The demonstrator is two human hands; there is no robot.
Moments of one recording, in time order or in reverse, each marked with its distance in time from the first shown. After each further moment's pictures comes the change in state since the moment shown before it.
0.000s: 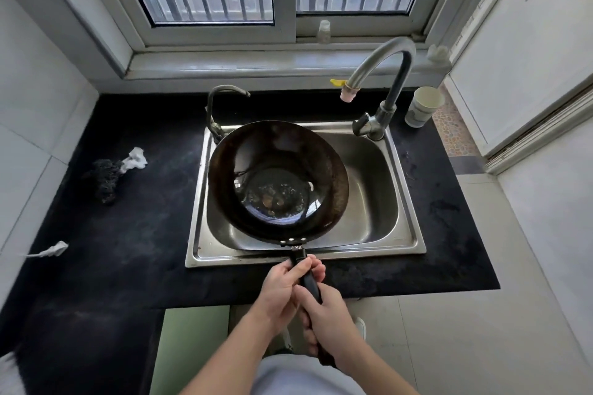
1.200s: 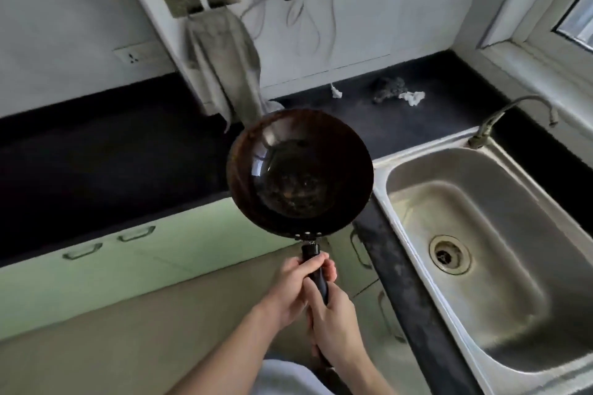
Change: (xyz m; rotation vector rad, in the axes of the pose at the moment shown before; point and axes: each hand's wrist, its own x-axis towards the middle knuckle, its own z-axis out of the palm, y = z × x) left_hand -0.123 -0.138 0.059 -0.777 0.696 0.665; right_hand -0.035 0.049 -0.069 -0.917 -0.852 -0.254
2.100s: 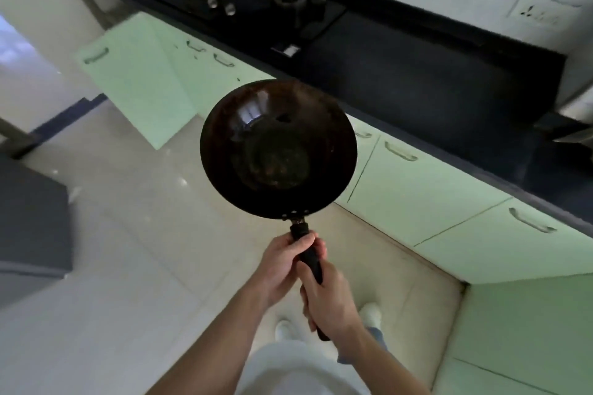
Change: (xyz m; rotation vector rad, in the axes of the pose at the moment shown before) left_hand -0.314 -0.053 -0.398 -0.509 0.474 0.499; right_hand -0.237 0.019 0.359 -0.489 -0.910 -0.115
